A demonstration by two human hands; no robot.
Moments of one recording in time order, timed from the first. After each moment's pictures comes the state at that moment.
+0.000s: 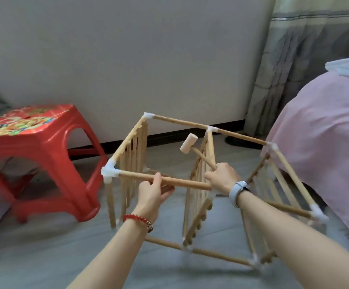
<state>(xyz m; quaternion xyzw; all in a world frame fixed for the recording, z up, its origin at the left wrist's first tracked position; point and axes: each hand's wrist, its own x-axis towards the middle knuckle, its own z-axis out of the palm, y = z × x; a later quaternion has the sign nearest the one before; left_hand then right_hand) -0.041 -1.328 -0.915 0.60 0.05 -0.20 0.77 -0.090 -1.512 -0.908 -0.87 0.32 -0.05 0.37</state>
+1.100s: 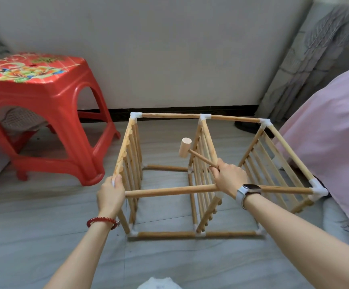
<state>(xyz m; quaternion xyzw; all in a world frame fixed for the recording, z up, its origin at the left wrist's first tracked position) 0.010 -1.169 -1.034 0.89 0.08 -0.01 0.46 -0.075 -1.450 -0.979 -0.98 0.20 0.00 0.04</state>
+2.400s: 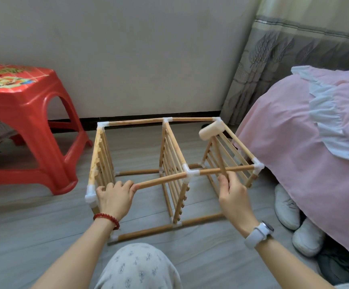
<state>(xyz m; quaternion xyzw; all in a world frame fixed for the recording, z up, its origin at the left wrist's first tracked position) -0.049 -1.211 -1.012 0.98 -0.20 -0.02 0.08 -0.234 -1.422 -0.933 -0.86 0.23 -0.29 0.35</state>
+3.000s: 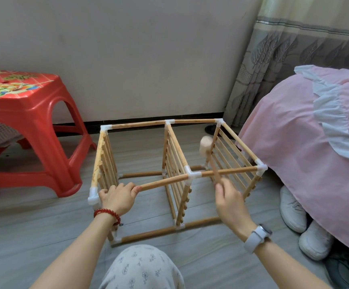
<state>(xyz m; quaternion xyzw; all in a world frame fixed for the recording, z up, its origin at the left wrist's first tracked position) -0.038 -1.213 -1.003 0.96 -0.20 -0.12 0.13 -0.231 -1.423 -0.941 -0.89 0.22 -0.20 0.35</state>
